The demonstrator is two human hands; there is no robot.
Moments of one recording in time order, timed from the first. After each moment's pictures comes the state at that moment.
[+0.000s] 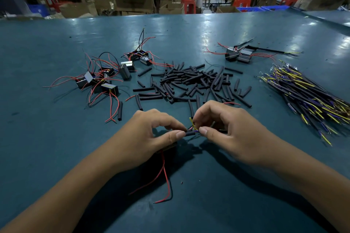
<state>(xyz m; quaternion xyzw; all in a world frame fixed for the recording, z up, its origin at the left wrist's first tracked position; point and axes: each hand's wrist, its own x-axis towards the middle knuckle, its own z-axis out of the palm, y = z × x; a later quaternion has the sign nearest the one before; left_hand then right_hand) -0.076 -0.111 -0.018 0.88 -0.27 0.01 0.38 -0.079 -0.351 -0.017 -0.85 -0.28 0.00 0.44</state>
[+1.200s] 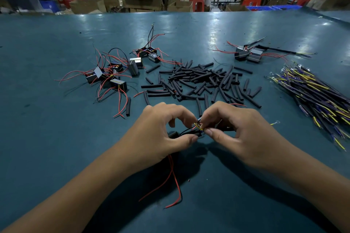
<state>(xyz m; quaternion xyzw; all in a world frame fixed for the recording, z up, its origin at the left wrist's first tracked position) -0.090 -0.119 -0.015 0.90 -0.26 0.07 0.34 -0.086 -0.343 -0.016 -0.86 -0.32 -0.07 0.39</state>
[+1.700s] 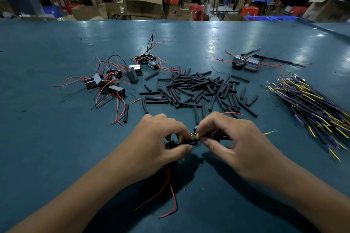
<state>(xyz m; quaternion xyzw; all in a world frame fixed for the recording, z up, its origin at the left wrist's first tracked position) -0.091 -0.119 -0.014 0.91 -0.28 0.08 0.30 -0.087 -0.342 -0.016 -0.86 -0.33 -0.09 0.37</state>
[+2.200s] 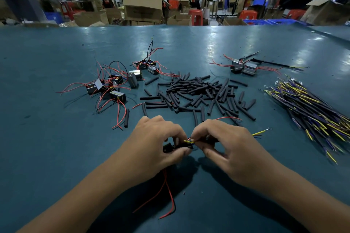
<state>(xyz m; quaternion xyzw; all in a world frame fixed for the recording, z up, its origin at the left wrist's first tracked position) -0.089 -0.116 -0.014 0.92 -0.29 0.10 0.25 -0.086 -0.337 -0.020 -0.85 -0.39 -0.15 0.33</state>
